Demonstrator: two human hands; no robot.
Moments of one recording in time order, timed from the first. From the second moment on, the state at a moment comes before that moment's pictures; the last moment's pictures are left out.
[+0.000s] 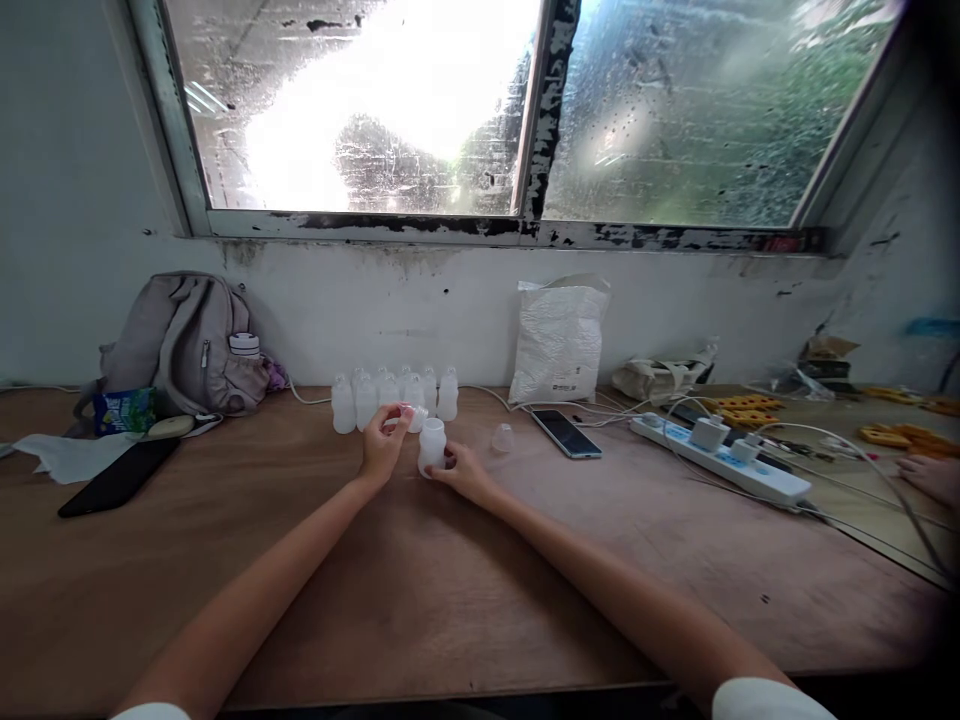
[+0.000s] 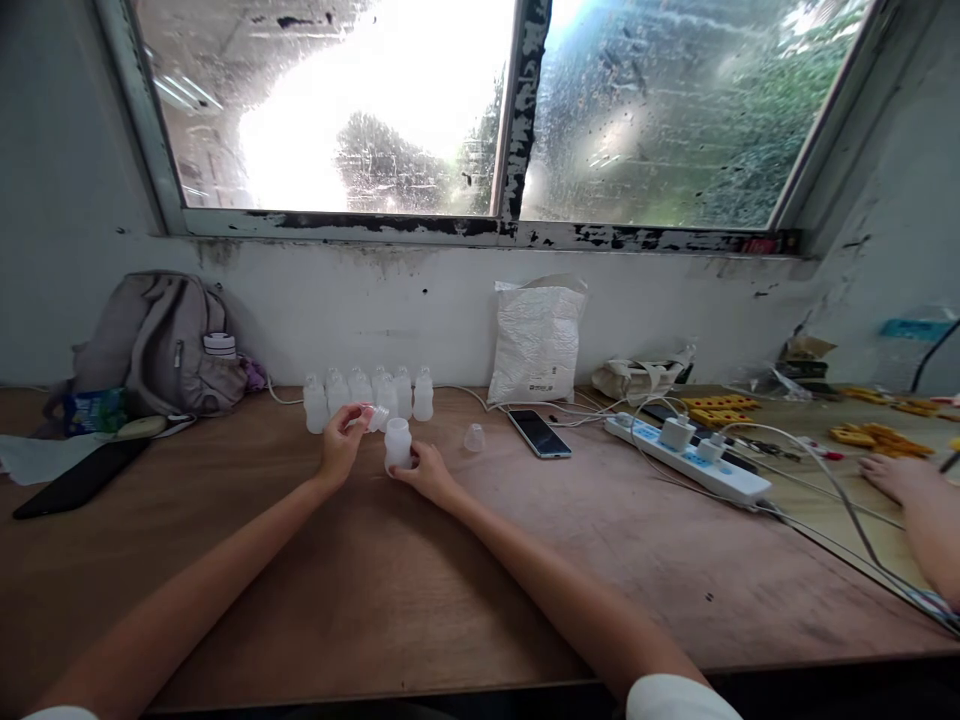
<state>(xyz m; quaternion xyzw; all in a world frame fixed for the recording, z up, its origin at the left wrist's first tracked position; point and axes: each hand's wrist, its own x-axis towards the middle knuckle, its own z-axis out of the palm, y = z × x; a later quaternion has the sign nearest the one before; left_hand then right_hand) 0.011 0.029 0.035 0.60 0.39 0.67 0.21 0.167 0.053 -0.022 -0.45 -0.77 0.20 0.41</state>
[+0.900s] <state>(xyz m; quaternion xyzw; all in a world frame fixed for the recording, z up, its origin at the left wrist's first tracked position) 0.017 0.016 0.027 0.70 0.37 0.57 0.21 0.161 0.022 -0.017 -0.39 -0.79 0.26 0.39</state>
